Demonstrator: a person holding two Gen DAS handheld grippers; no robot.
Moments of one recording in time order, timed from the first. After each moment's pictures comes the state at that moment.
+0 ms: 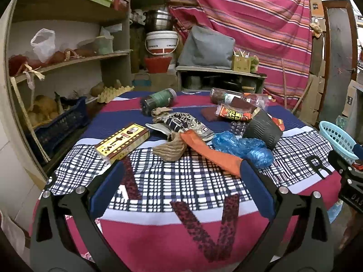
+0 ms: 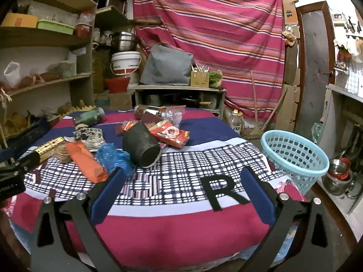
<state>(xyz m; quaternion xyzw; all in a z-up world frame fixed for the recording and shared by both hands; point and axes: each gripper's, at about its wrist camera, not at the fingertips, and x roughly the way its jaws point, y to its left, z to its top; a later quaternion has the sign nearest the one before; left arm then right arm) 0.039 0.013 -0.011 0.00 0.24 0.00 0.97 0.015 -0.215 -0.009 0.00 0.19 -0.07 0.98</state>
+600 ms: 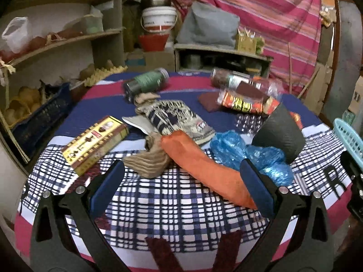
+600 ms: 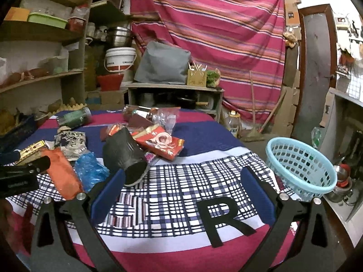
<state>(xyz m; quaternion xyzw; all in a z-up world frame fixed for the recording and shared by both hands) 0.131 -0.009 -0.037 0.00 0.32 0.01 0.95 0.072 -0.228 -0.026 -0.01 0.20 -0.09 0.97</state>
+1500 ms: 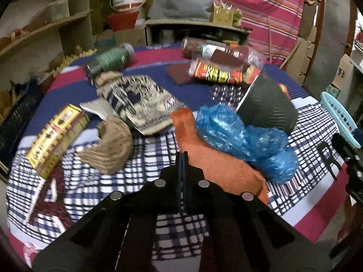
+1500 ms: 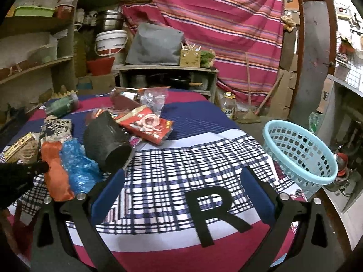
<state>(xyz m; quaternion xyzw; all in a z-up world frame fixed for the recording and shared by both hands) 0.152 -0.026 -0.053 0.01 0.38 -0.08 0.92 0.091 -0.239 -0.032 0.00 0.26 -0.10 0.96</state>
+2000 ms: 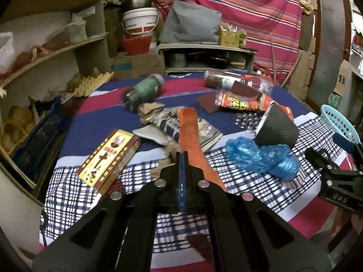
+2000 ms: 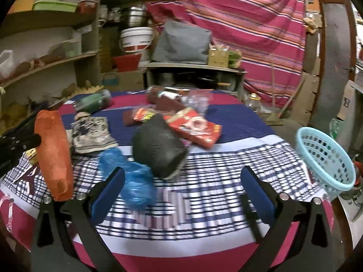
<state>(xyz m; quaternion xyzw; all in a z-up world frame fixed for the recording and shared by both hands) 0.123 0.039 -0.011 0.03 0.33 -0.06 0.94 0.105 -0.171 -0.033 -0.01 0.28 -0.02 0.96</state>
